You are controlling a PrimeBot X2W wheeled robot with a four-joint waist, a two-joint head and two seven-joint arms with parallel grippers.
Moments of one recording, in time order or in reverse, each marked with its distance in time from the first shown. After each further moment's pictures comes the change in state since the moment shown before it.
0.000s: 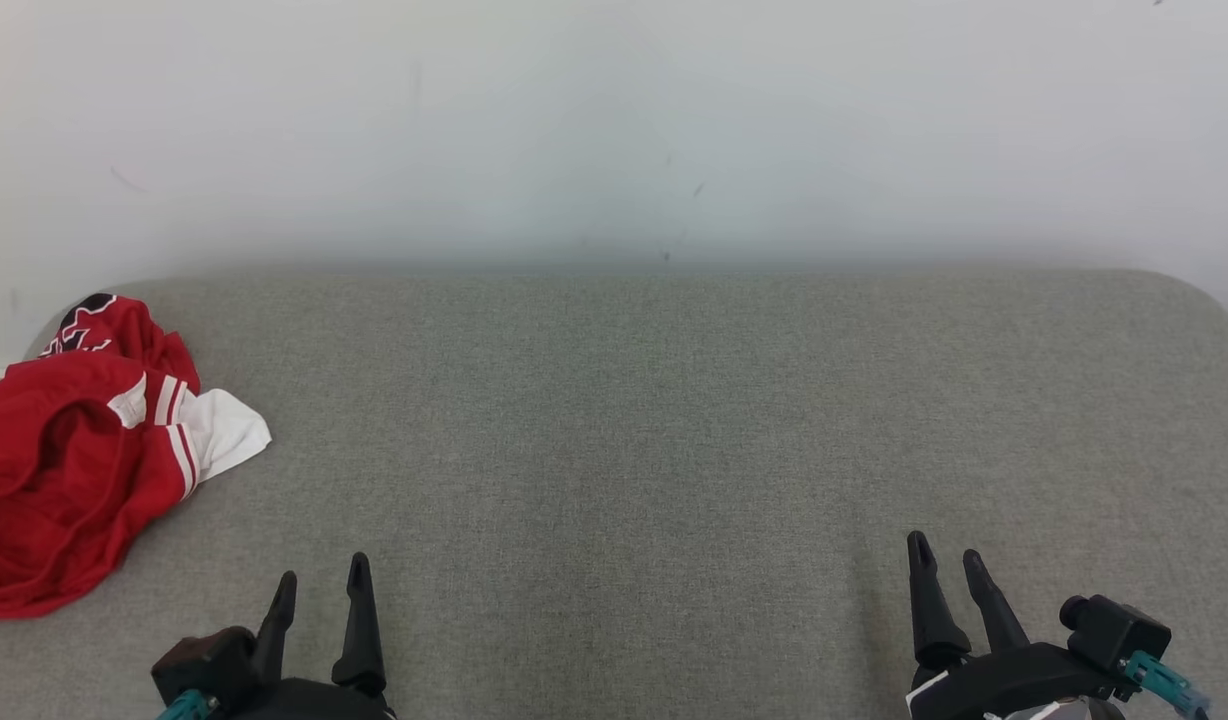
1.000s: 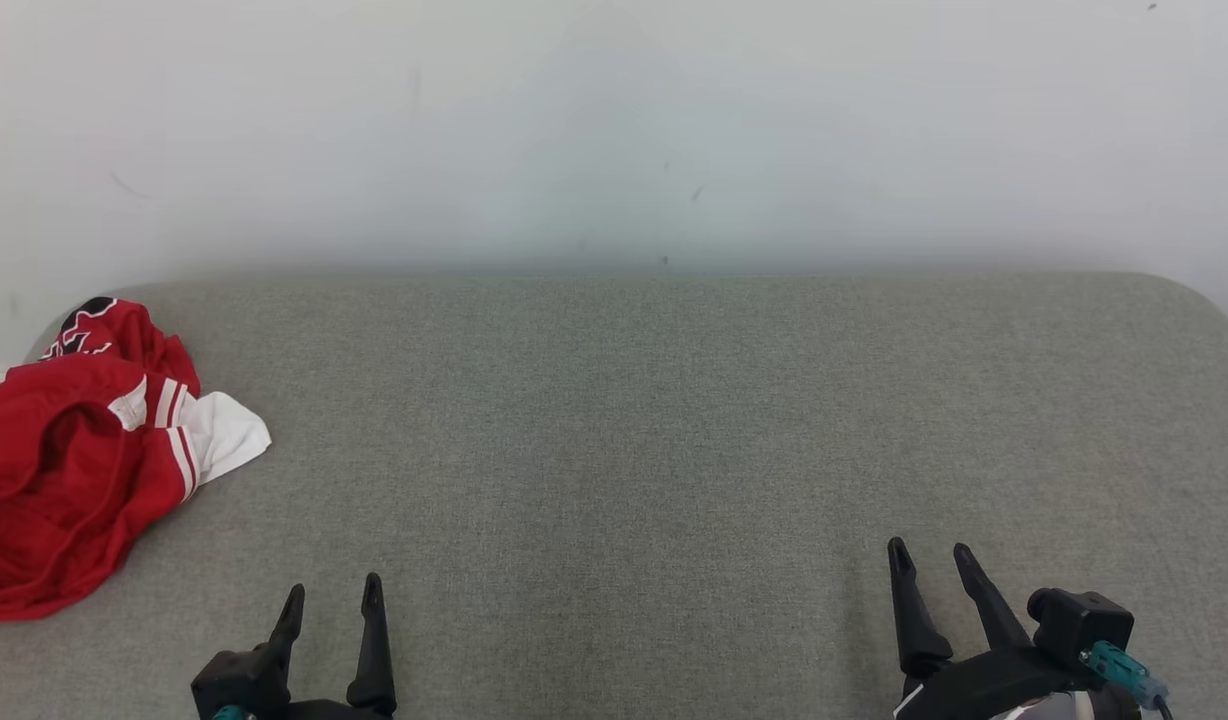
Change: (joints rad) left arm -0.004 0.000 -0.016 0.086 0.160 0.003 -0.078; right arm 0.001 -0.002 0.001 0.004 -0.254 0.003 0.008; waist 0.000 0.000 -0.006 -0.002
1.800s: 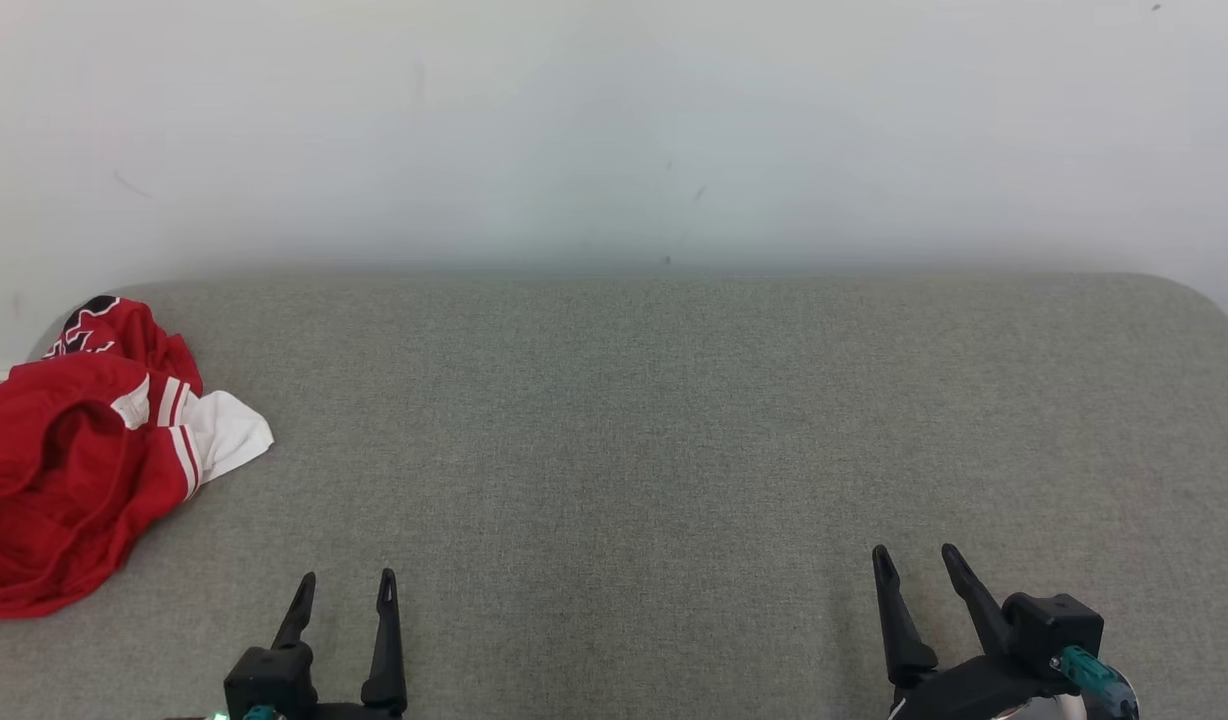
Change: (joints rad) left arm -0.014 0.009 -0.027 0.021 0.116 0.016 -0.044; right arm -0.001 -0.001 0.017 0.018 -0.135 0.000 -0.032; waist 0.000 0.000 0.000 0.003
